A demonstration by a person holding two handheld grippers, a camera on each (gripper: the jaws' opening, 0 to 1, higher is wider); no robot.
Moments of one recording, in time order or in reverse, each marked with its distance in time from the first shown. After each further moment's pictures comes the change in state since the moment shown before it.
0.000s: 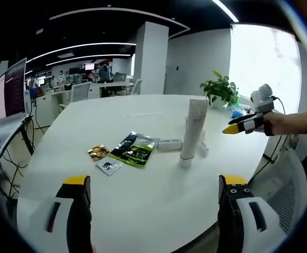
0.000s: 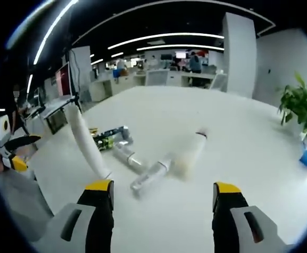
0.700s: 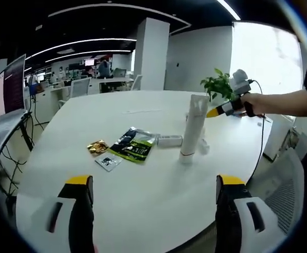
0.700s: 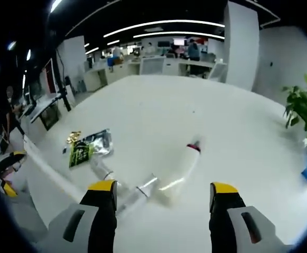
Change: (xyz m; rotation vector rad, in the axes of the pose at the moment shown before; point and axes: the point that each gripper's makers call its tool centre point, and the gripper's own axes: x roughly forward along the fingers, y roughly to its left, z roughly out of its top) left arm 0.002 0.004 -0.007 -0.025 0.033 0.000; right arm 0.061 -0.032 0.041 -0.007 0.119 -0.018
